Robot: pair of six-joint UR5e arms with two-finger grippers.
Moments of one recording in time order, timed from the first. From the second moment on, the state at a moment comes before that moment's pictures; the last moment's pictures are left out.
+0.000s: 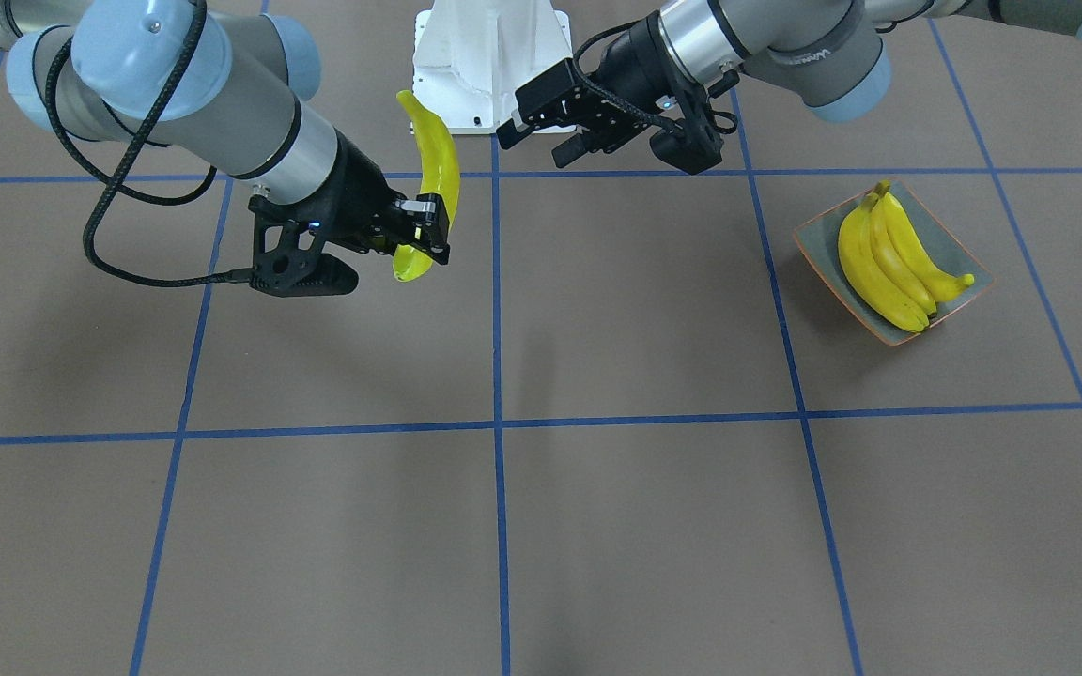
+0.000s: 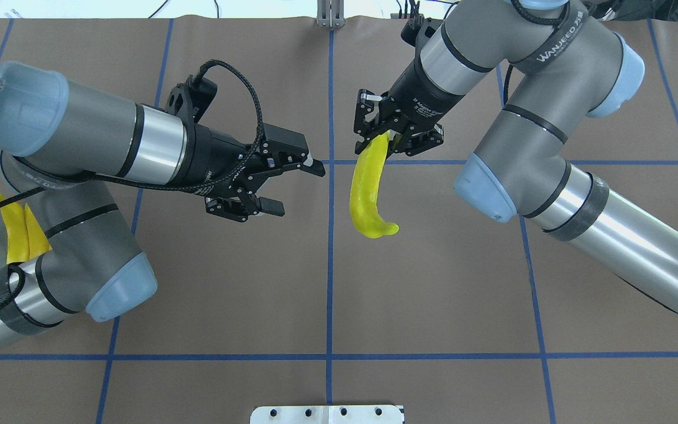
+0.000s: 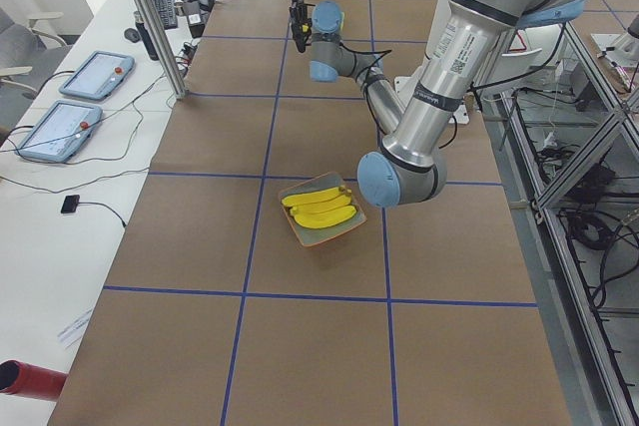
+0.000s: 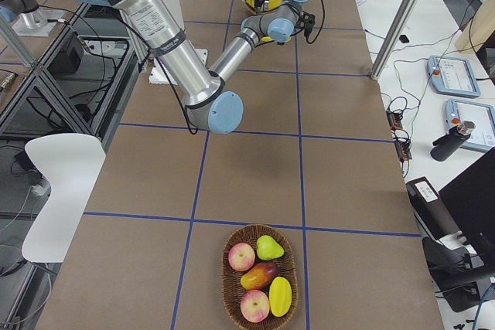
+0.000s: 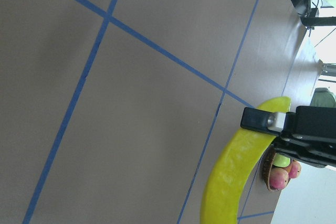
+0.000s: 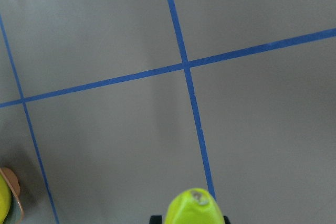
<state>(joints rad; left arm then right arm) -0.66 -2.11 -1.85 -2.41 -2.17 -1.92 0.81 -0.87 1.69 -1.36 2.41 1.38</state>
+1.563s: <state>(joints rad) -0.56 -2.22 -1.76 -2.42 -2.13 -1.90 0.80 -0.87 1.73 -1.34 2.45 1.38</state>
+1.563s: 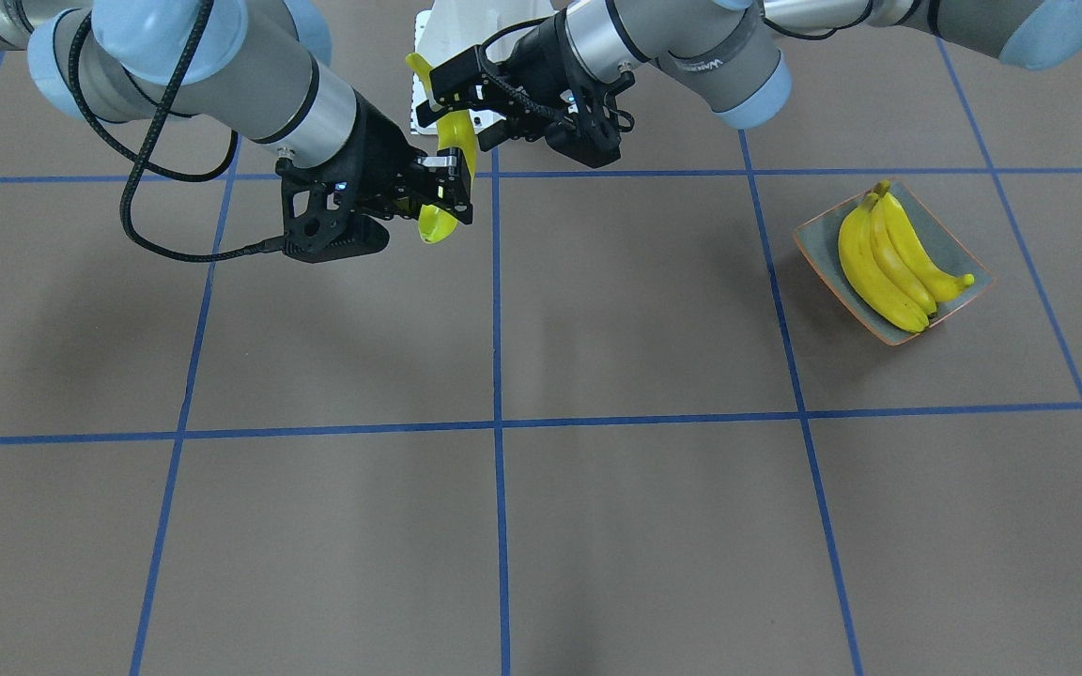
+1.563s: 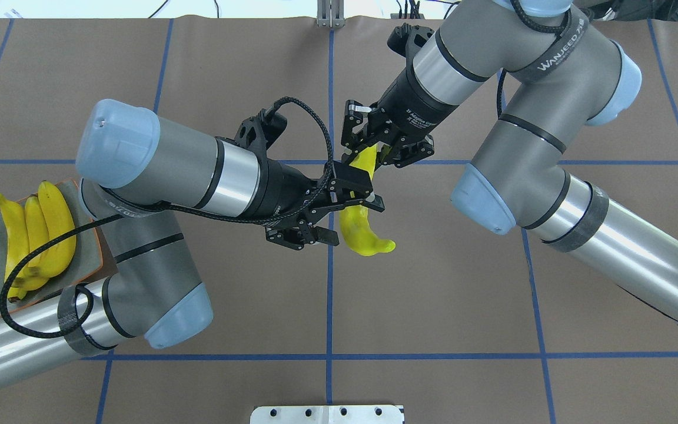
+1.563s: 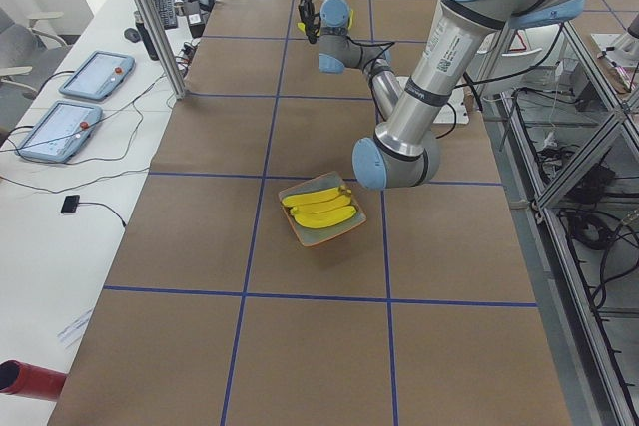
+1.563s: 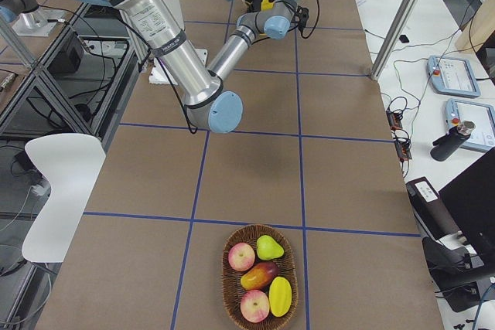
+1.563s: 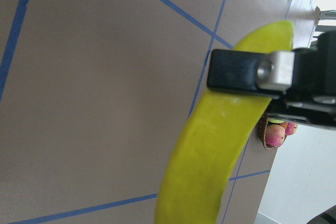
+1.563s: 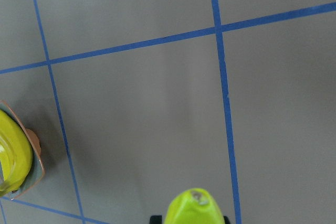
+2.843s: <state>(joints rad) -0.55 -2.22 -1.75 -2.44 -2.11 -1.91 0.81 -0.87 1.75 -1.32 2.48 1.39</state>
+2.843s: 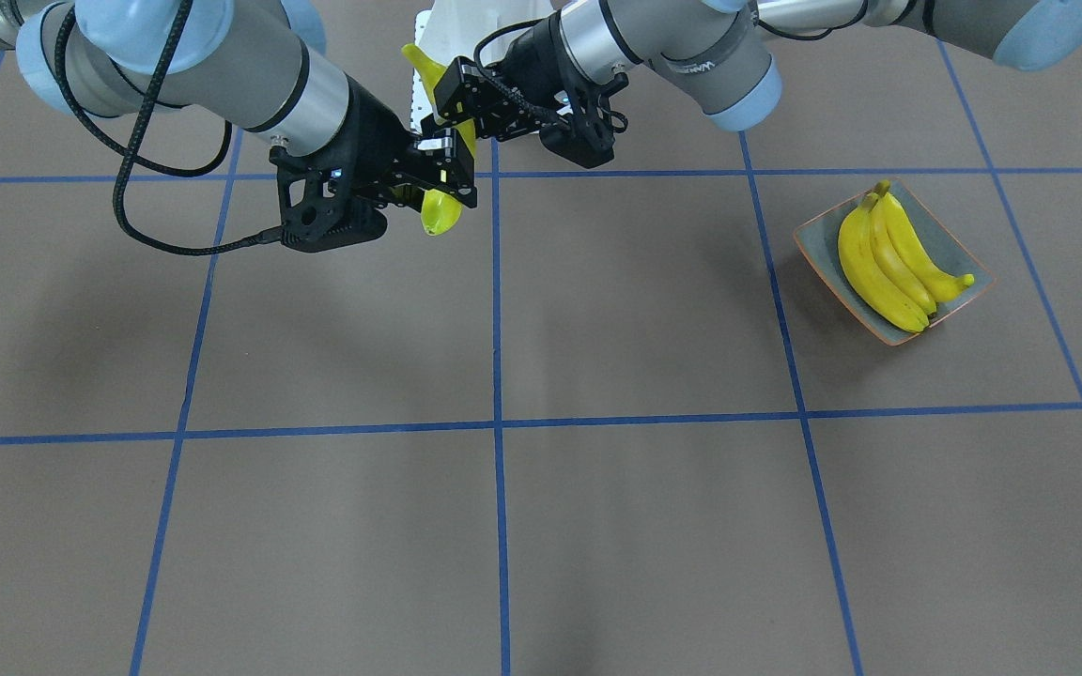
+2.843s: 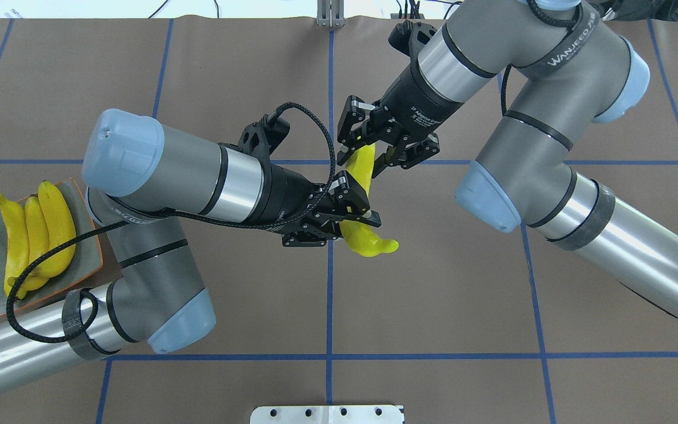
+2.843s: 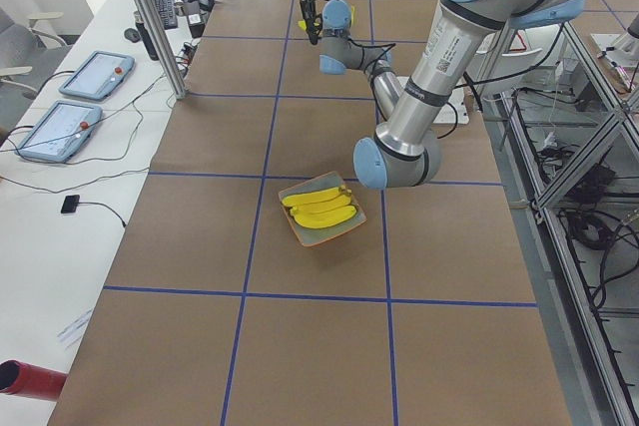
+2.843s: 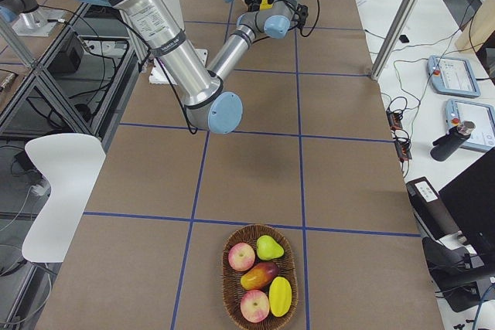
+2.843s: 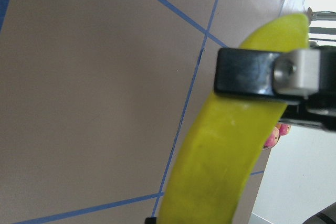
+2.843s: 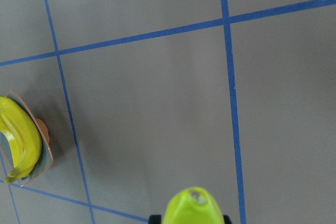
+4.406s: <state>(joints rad) -0.91 -1.87 -1.77 -2.43 -2.54 -1.49 1.01 -0.97 1.75 -1.32 2.47 1.37</state>
